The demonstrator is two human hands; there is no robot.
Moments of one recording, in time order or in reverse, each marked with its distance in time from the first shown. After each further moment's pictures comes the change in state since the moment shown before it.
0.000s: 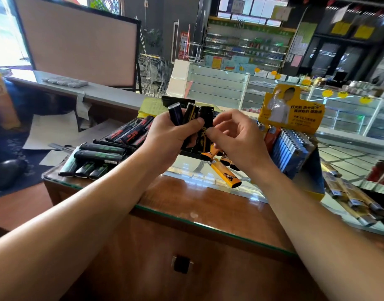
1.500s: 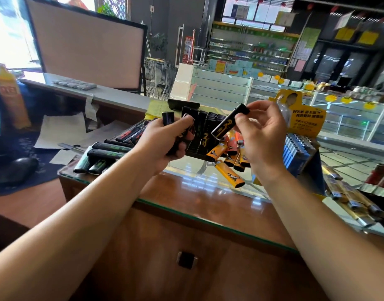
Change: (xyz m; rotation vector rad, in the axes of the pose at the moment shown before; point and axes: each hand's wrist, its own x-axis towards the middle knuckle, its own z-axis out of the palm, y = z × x) left_hand -0.011 0.015 -0.017 -0.034 0.139 -0.255; right_hand 0.006 -0.003 -0.004 0.236 0.422 -0.045
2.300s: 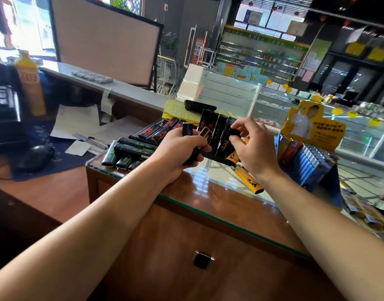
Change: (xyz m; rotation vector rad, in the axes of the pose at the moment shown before) left_hand -0.011 -0.006 -0.020 0.024 0.015 -0.050; right_hand -0.001 0.028 0.028 -0.684 -0.312 -0.252
